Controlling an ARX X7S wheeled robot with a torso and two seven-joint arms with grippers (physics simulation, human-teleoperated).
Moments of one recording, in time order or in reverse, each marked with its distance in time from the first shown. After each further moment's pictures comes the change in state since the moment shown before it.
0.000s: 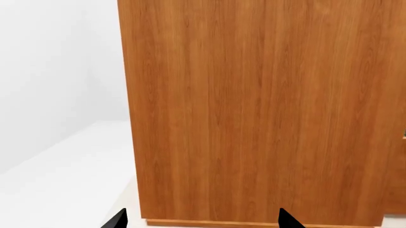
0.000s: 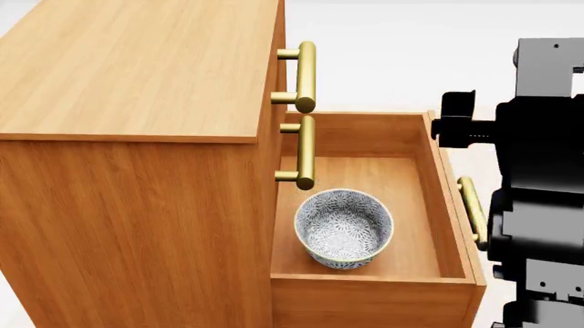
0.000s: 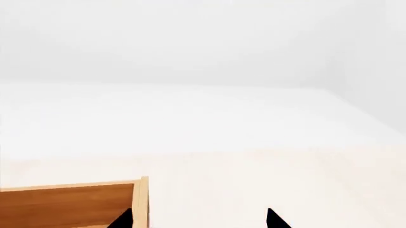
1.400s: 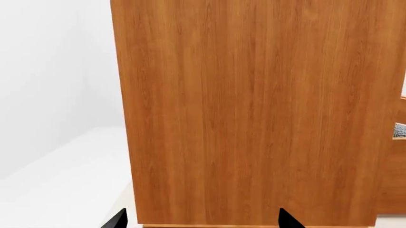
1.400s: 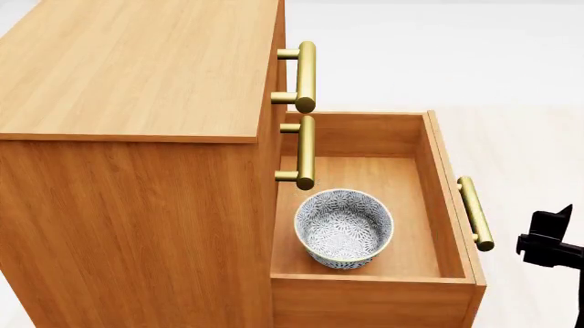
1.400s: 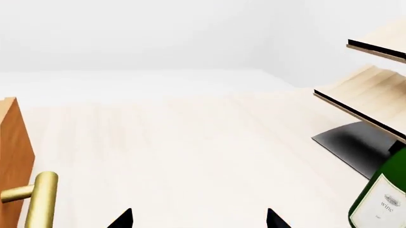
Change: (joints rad) left arm -0.001 -0.010 0.015 -0.001 0.019 0.015 -0.004; right arm -0.484 0.127 0.206 -0.314 0.046 -0.090 0.094
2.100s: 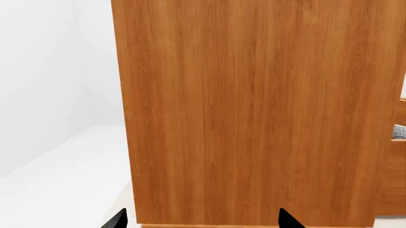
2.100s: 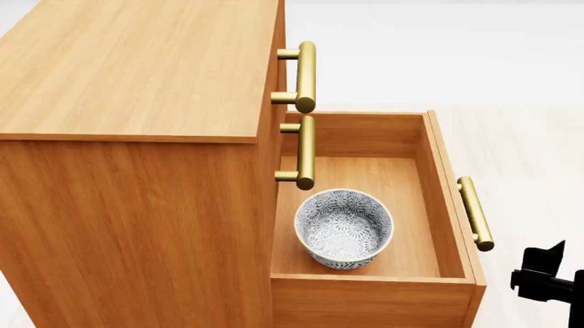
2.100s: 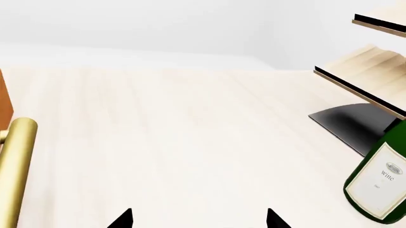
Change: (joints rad) left arm 0.000 -0.004 0.002 0.001 -0.009 0.006 0.000; right arm -0.045 -0.003 -0.027 0.148 -0.030 -0.133 0.023
